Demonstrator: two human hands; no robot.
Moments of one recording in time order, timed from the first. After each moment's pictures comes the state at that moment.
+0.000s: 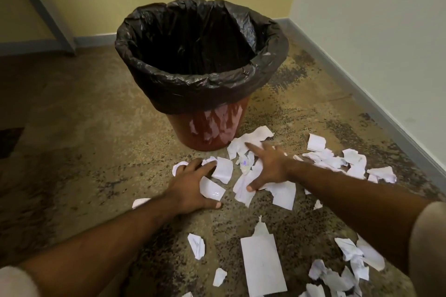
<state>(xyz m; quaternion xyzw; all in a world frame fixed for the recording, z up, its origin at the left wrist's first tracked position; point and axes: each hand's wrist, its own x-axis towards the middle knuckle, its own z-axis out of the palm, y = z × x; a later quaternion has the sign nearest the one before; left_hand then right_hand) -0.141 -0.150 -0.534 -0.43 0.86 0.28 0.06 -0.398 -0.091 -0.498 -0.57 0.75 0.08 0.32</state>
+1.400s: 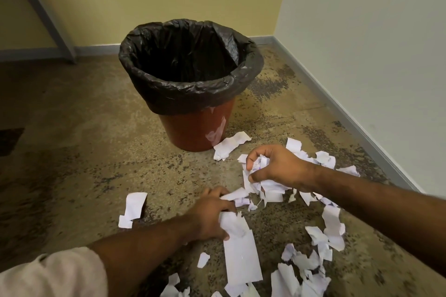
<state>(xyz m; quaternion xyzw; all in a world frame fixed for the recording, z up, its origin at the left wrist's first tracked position) -0.177 -0.058 -0.529 -0.30 0.90 0.29 0.08 -0.376 -0.004 -0.387 -0.54 0.67 -0.29 0.42</state>
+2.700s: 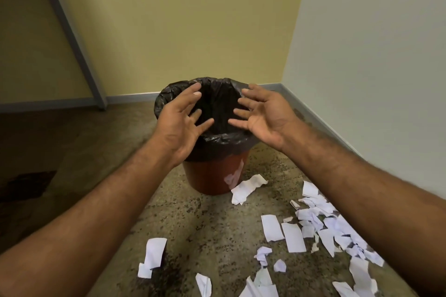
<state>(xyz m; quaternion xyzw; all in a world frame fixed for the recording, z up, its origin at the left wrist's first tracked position) -0.162 -0.170 -0.261 -0.28 0.40 0.74 -0.47 -0.328 -0.128 -0.248 -0.27 0.43 -0.65 0.57</state>
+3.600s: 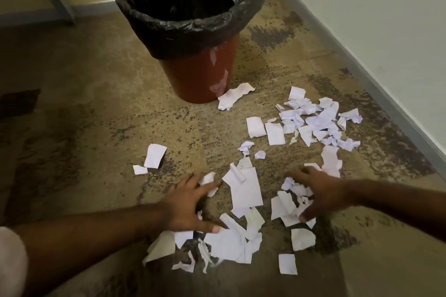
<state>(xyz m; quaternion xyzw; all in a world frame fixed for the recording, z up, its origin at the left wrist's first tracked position) -0.065 0.019 -0.517 -0.32 0.87 0.30 0.22 -0.402 0.151 -0.464 -0.54 0.70 0.17 0.43</state>
